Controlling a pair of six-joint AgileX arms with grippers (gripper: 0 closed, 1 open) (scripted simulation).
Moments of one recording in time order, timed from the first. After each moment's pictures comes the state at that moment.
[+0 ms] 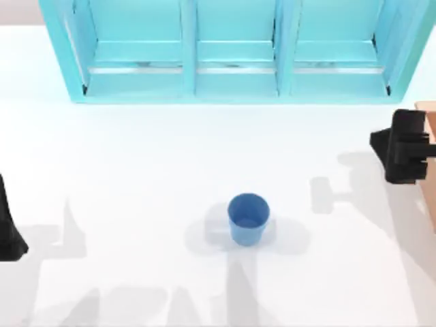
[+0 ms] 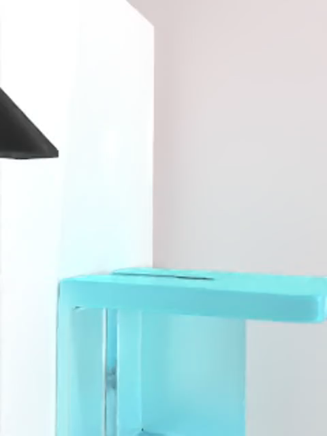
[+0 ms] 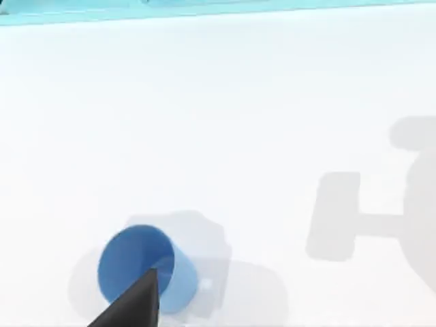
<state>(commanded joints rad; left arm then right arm) 0.00 0.00 0.00 0.00 0.00 0.00 0.49 0.96 0.87 -0.61 0.02 0.43</state>
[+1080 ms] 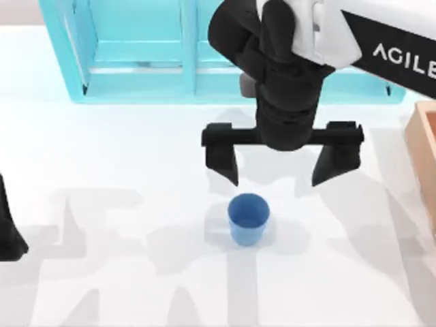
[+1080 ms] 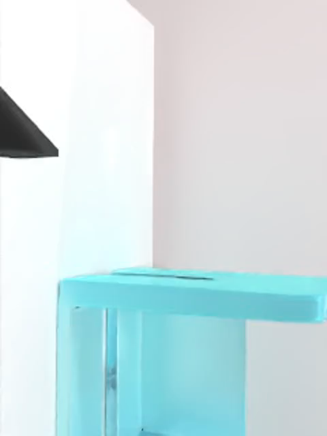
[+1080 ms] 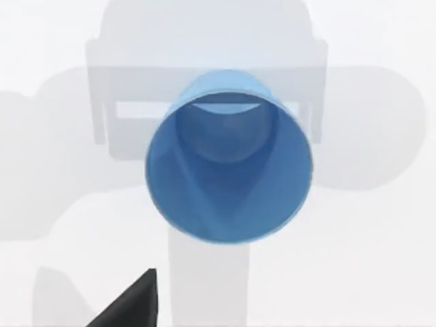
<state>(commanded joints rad) 0.00 0.00 0.00 0.00 0.00 0.00 0.70 2.08 1.86 -1.35 0.00 0.72</state>
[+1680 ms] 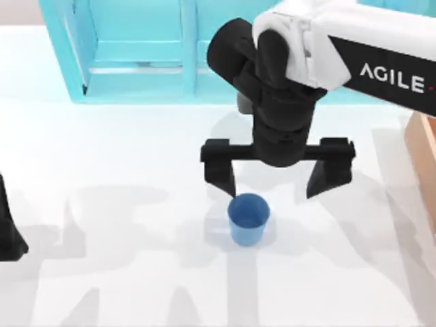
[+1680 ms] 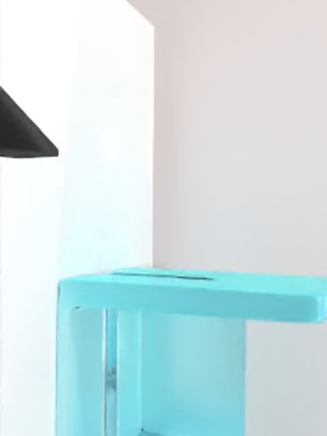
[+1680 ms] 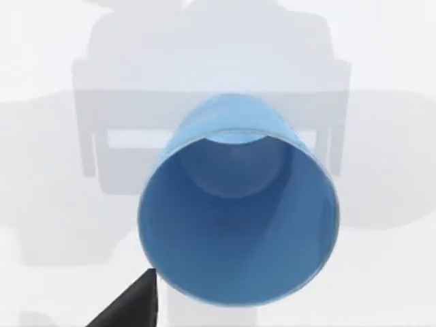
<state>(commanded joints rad) 0.00 0.00 0.00 0.00 0.00 0.00 0.70 2.10 1.75 -1.23 0.00 0.72</state>
